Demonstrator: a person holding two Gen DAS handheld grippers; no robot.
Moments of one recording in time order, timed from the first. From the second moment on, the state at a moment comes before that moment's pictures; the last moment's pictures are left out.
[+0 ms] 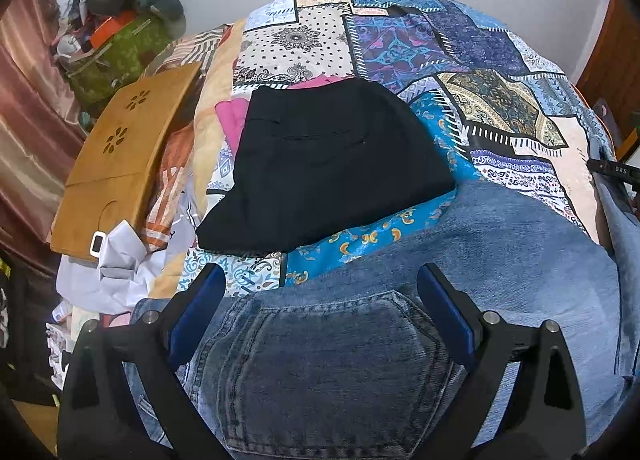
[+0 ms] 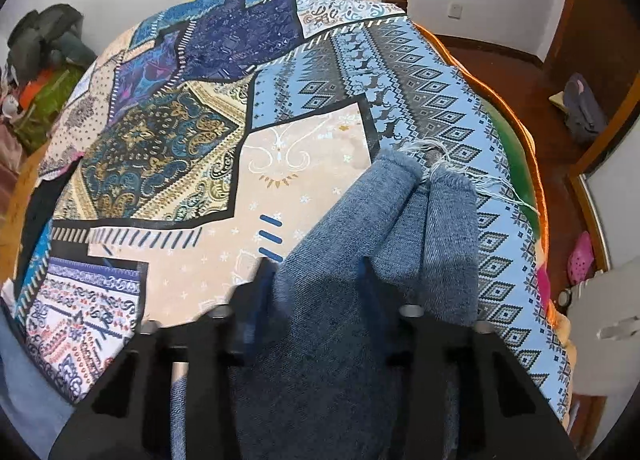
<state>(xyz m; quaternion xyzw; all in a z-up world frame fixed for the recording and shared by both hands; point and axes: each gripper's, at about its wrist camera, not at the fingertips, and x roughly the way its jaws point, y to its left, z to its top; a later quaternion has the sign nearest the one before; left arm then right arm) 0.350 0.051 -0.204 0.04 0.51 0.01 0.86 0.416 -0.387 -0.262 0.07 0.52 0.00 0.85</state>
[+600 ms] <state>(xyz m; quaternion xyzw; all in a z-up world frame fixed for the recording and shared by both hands) 0.311 -0.045 -0.174 0.06 0.51 -0.08 0.85 0.270 -0.469 -0.091 0.16 0.34 0.02 0.93</state>
